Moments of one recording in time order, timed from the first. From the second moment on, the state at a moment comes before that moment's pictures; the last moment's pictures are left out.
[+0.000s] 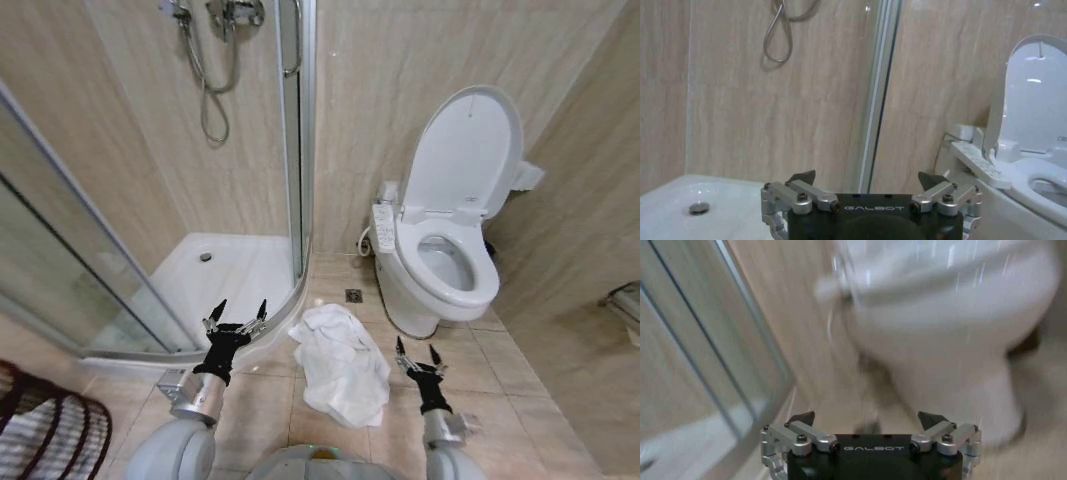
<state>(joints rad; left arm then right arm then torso) 1.78 -1.61 -0.61 -2.48 -0.15 0.25 0.12 -1.57 1.58 0.67 1.77 0.40 0.01 -0.18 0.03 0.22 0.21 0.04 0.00</state>
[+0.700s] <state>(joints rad) 1.78 -1.61 -0.61 -2.48 -0.15 0.25 0.12 -1.19 1.48 0.39 1.21 0.12 -0.09 -0.12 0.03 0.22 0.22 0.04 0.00</state>
